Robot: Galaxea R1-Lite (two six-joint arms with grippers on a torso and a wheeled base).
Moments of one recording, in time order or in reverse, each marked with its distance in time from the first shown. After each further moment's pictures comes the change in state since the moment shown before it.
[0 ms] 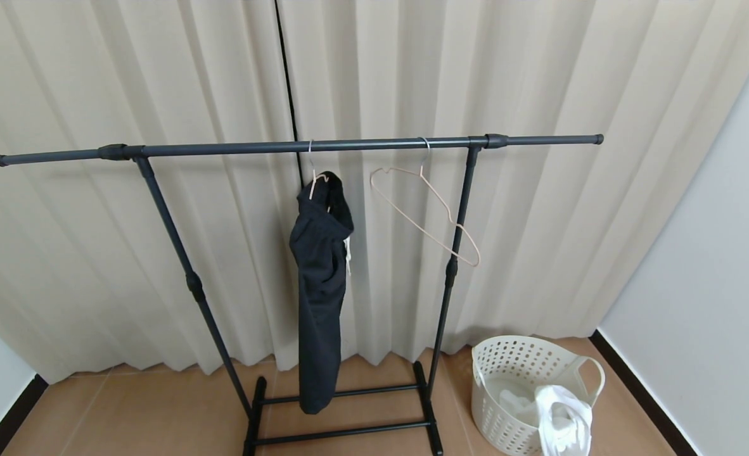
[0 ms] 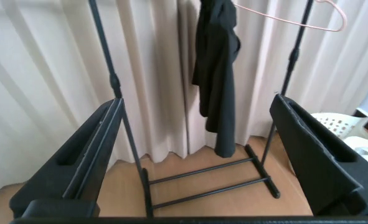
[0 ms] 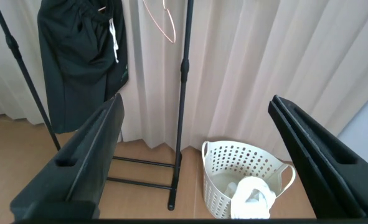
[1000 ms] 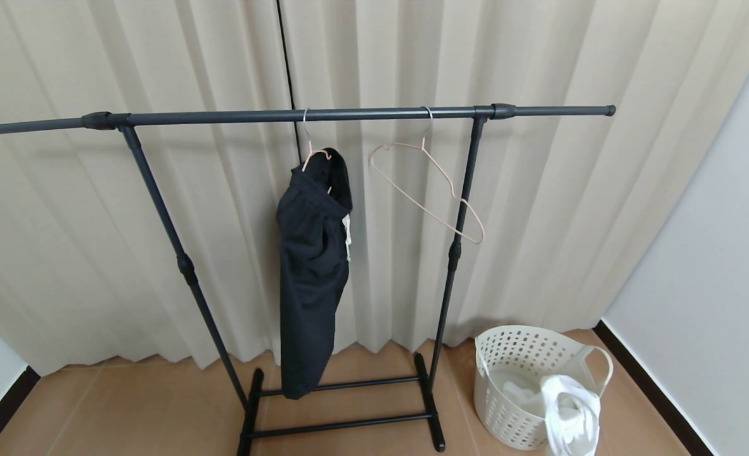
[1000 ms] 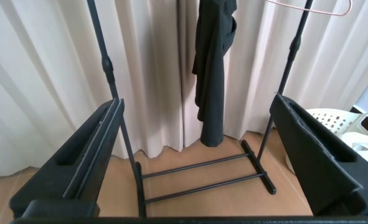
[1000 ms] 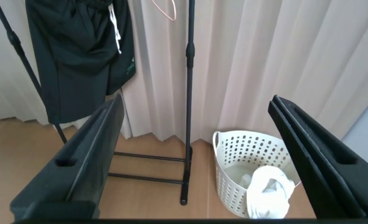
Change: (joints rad) left arm 0.000 -0.003 0.000 0.000 0.005 -0.016; right arm 0.000 0.000 0.000 0.000 0.000 0.066
